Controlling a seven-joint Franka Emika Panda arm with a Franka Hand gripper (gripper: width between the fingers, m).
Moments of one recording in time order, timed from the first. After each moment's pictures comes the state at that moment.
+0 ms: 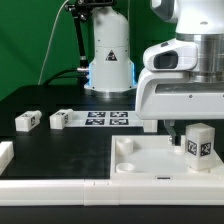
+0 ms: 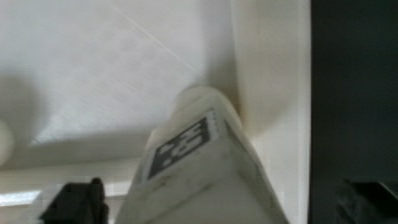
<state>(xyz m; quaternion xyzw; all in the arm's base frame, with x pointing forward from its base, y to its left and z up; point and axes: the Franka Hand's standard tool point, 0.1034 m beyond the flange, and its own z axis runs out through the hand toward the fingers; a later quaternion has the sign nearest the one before) 0.631 0.124 0.070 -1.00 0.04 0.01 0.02</state>
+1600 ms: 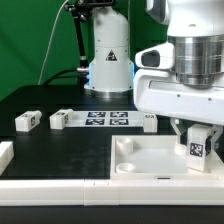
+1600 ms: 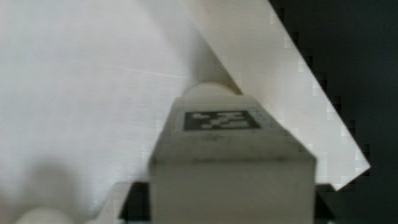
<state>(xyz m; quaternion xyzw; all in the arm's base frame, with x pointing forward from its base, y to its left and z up) 0.632 0.116 0.068 -0.93 0.37 0.02 0.02</state>
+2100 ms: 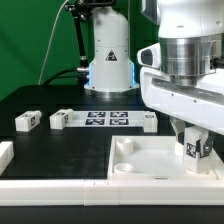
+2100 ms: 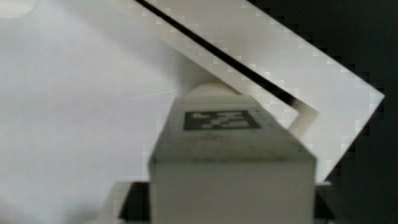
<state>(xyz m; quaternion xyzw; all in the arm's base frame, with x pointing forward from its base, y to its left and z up) 0.634 0.112 0.068 -0.84 0.54 0.03 0.04</state>
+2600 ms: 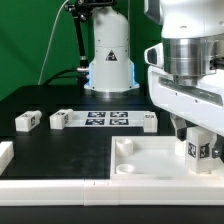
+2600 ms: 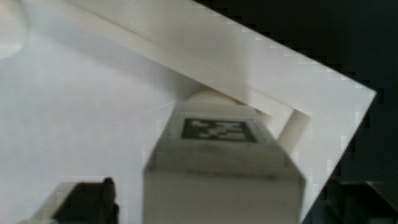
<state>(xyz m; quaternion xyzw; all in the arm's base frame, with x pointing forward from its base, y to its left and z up) 0.633 0.119 0.068 -0.86 0.51 0.03 0.04</state>
